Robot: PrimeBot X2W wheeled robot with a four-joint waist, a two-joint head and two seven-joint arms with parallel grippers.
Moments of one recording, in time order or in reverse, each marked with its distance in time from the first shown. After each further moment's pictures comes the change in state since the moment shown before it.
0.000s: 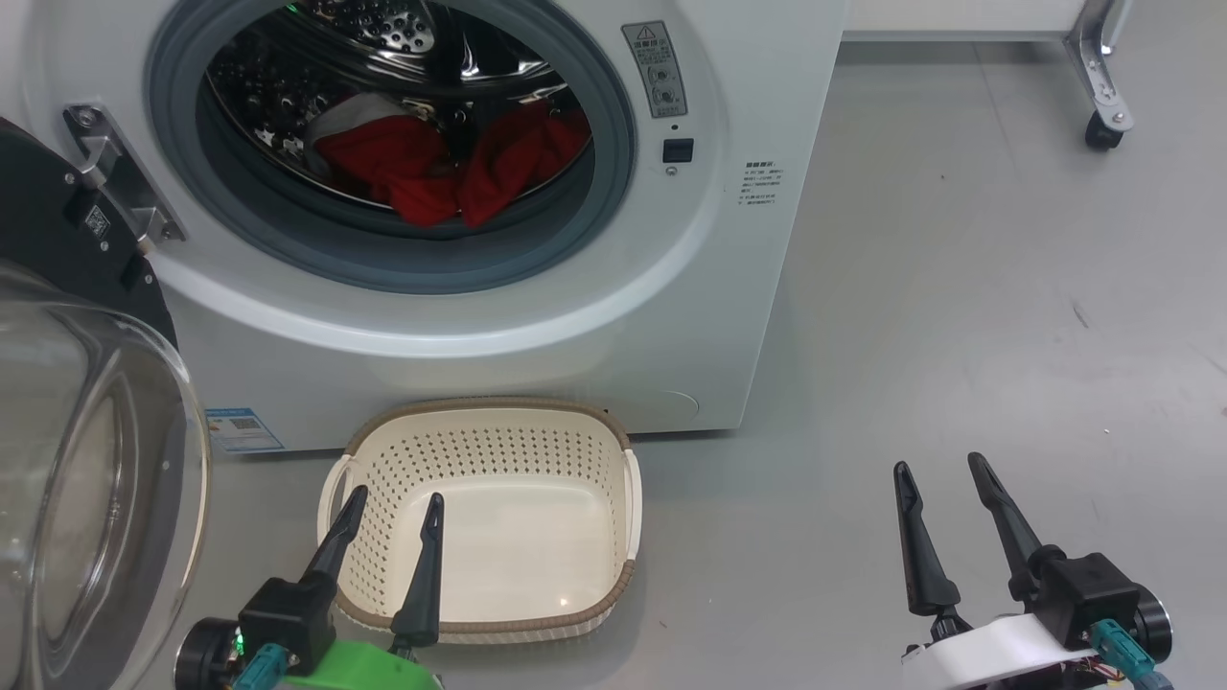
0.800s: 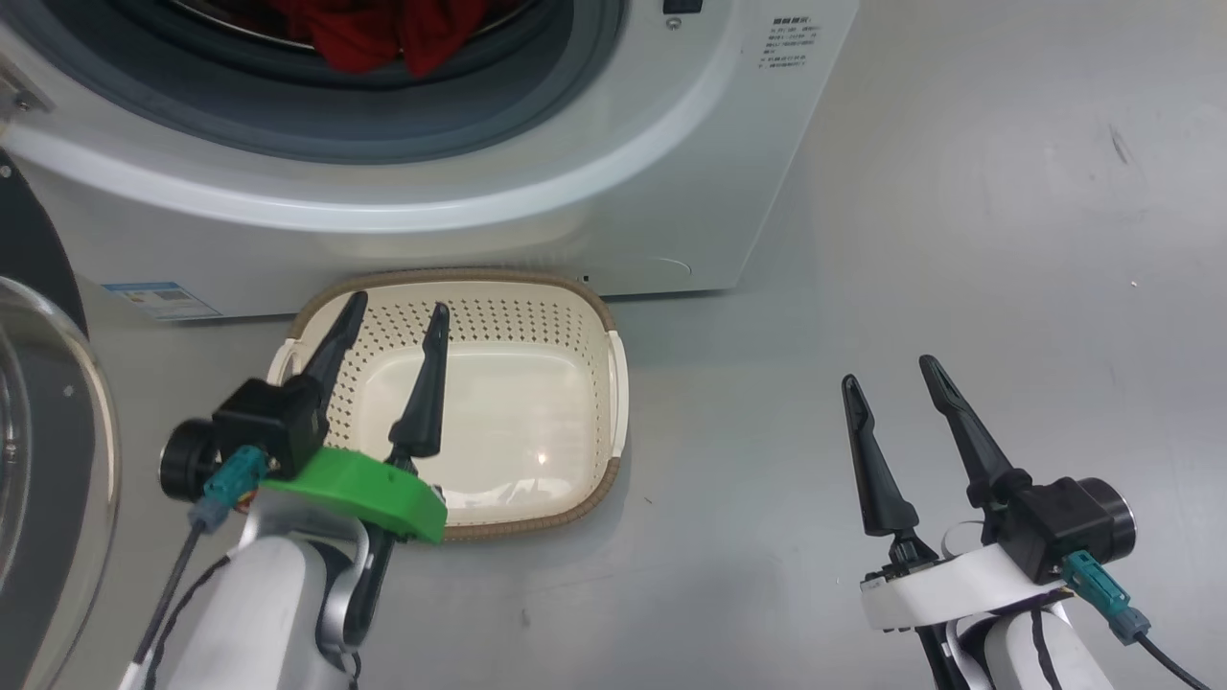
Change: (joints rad) left arm -0.278 -0.006 -0.016 0.024 -0.030 -0.045 0.084; right arm -0.124 -0.001 0.064 -0.051 -0.029 0.028 0.000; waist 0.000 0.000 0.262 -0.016
